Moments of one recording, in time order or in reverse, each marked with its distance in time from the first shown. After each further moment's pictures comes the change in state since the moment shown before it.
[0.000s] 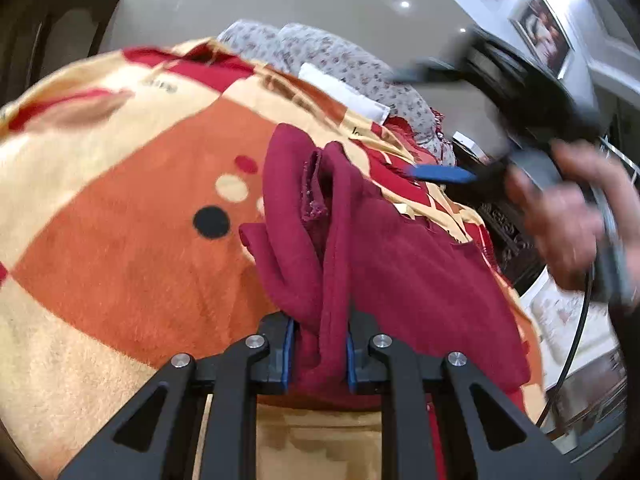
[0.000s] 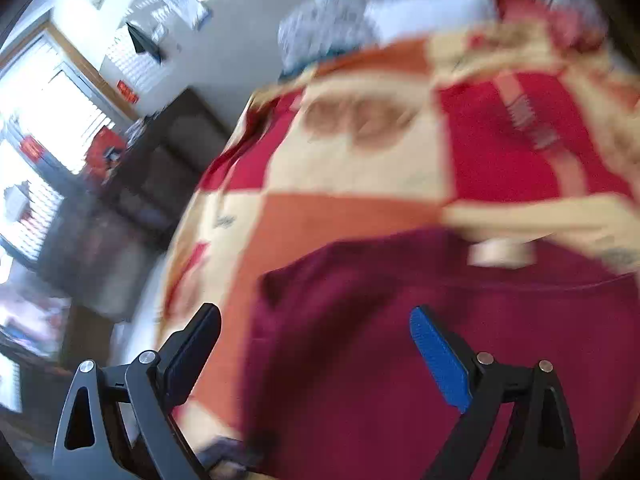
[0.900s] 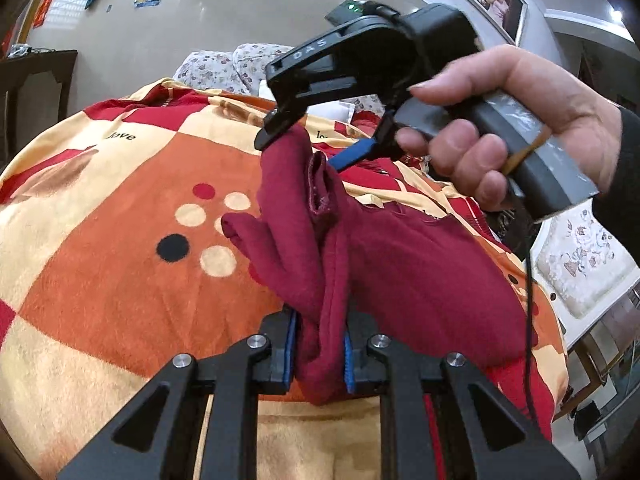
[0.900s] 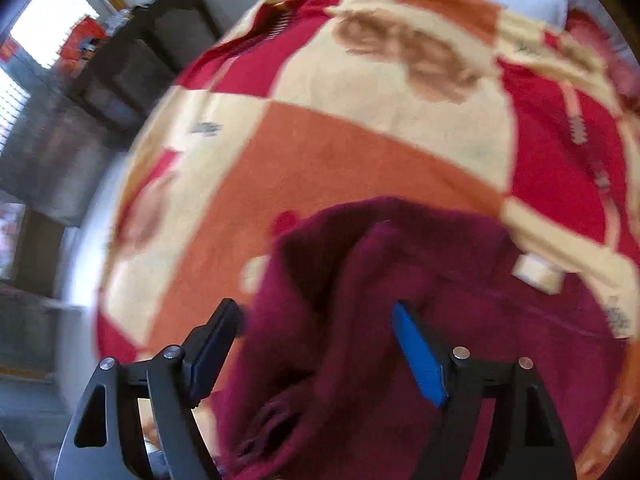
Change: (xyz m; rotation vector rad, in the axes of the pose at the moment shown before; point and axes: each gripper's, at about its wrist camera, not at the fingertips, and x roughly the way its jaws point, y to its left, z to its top) left arm -0.006 -0.031 -0.007 0.196 -0.024 -0.011; right arm 0.071 0.046 0.005 -0.225 0.244 -0.296
